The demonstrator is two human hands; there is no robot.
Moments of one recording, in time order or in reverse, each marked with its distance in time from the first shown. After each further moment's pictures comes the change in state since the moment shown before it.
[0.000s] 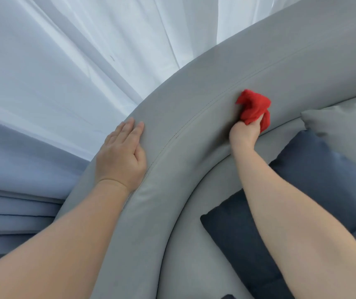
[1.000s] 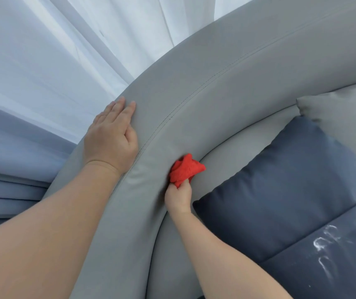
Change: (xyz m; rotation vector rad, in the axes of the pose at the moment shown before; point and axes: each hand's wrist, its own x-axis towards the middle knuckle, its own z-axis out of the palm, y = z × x) left_hand -0.002 -0.006 0.002 -0.003 0.062 0.045; right_hand -0.217 0.094 0.011 -0.037 -0.349 0.397
